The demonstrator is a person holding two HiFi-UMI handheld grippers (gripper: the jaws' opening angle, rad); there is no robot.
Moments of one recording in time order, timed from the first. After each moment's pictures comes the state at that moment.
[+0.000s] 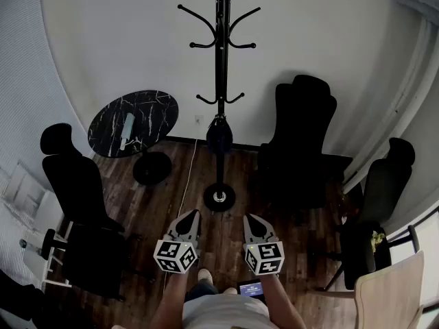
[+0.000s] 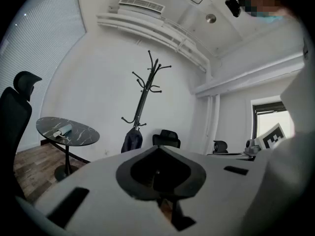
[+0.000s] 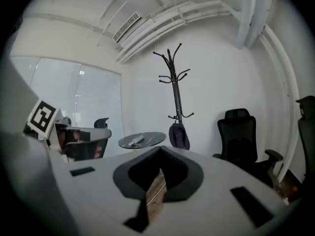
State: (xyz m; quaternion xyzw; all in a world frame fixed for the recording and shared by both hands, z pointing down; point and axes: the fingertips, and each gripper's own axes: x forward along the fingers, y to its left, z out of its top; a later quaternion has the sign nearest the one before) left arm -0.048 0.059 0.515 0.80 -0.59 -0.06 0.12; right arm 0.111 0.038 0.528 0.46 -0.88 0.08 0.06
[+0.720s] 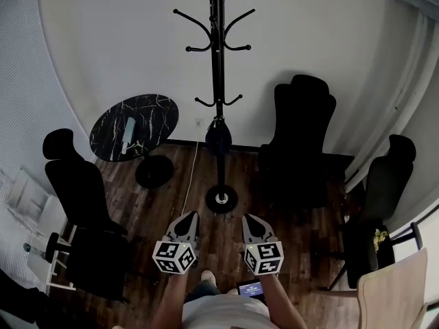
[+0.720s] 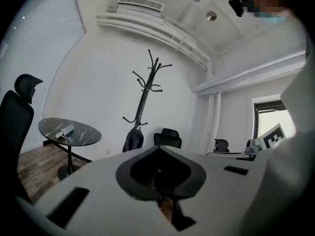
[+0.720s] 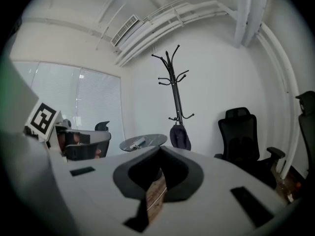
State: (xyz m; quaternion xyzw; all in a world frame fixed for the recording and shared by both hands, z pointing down) left arm -0.048 0.063 0.510 0.79 -0.60 -0.05 0.12; right arm 0.111 0.039 0.522 0.45 -0.89 0.09 0.04
